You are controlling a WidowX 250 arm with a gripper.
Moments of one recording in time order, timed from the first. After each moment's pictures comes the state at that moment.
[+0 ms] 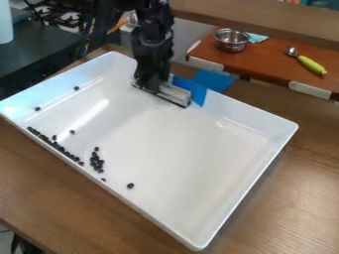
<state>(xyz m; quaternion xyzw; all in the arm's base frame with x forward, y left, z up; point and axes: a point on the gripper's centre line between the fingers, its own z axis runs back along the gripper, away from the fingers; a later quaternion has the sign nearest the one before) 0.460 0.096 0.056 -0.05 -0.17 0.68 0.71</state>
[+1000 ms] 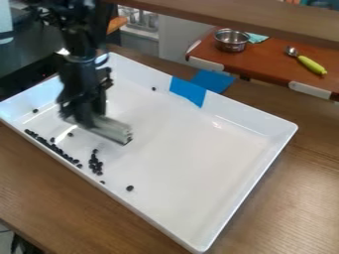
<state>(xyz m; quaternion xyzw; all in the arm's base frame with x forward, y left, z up) 0.308 0.122 0.069 0.01 -0.09 0.71 0.70</state>
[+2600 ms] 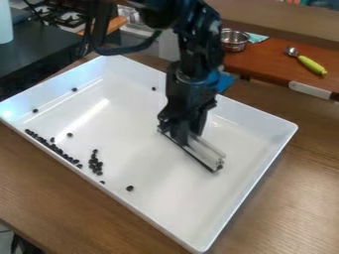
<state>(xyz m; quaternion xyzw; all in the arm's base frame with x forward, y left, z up) 0.370 -0.020 0.053 0.00 -0.09 0.57 0.82</state>
